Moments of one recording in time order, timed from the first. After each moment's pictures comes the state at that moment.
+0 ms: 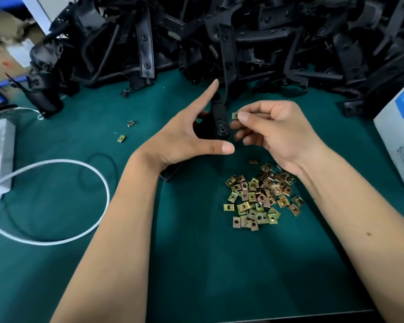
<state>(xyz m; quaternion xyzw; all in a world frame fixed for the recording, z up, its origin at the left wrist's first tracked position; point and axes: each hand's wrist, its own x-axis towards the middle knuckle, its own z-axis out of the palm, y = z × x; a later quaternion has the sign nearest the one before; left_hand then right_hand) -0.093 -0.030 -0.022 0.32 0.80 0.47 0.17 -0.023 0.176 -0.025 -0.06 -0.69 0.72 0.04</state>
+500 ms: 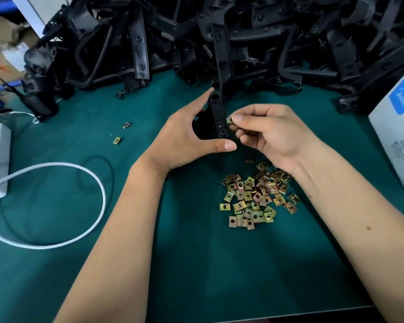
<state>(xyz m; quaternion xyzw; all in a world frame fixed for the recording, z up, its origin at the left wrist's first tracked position) -0.091 -0.019 -0.031 0.33 0.83 0.44 0.08 -0.021 0.180 -0.024 -0.09 -0.64 0.77 0.00</state>
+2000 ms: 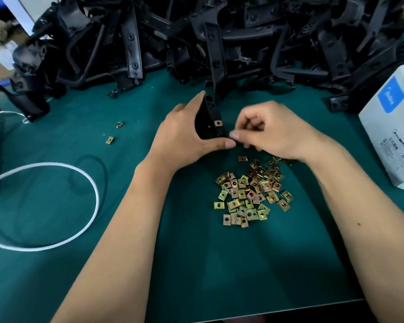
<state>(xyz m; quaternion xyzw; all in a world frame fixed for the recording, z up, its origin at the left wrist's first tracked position) -0.094 -0.002 -0.042 0.25 0.92 0.30 0.01 -0.024 0.207 -0.022 0.03 -0.92 0.39 0.00</state>
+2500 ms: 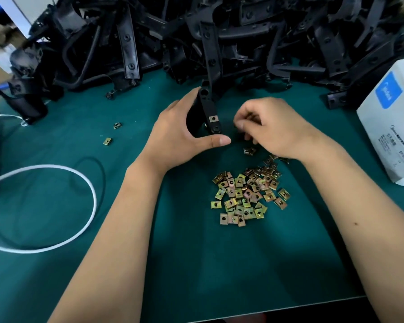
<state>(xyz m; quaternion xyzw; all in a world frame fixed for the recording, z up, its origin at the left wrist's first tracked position) -0.089 -0.009 -0.038 0.29 0.88 0.38 -0.01 -0.027 0.209 -0.027 0.02 -0.94 0.33 0.07</state>
